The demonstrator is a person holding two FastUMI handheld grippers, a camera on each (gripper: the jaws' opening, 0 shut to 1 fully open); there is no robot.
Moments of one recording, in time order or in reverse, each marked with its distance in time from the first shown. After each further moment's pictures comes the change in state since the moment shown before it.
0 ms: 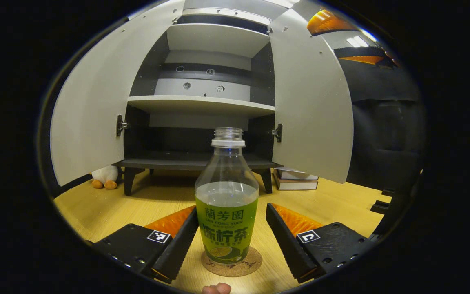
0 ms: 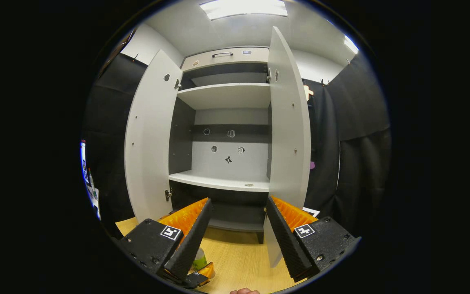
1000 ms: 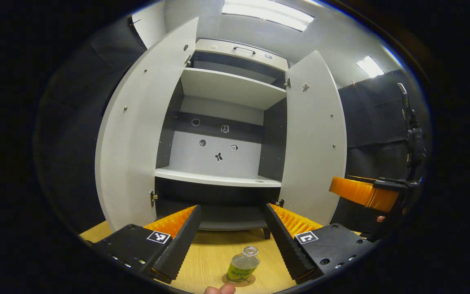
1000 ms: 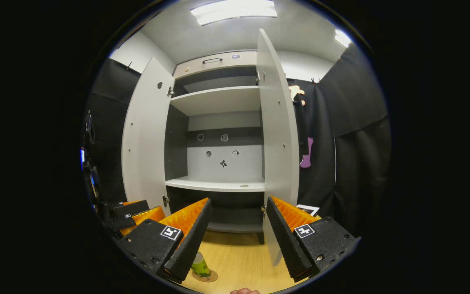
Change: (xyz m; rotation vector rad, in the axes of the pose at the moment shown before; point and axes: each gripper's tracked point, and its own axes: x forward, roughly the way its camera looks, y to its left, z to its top) left arm -0.081 0.036 0.208 -0.035 -0.187 0.051; right arm -0.010 -0.012 -0.015 0.077 -0.032 -0.028
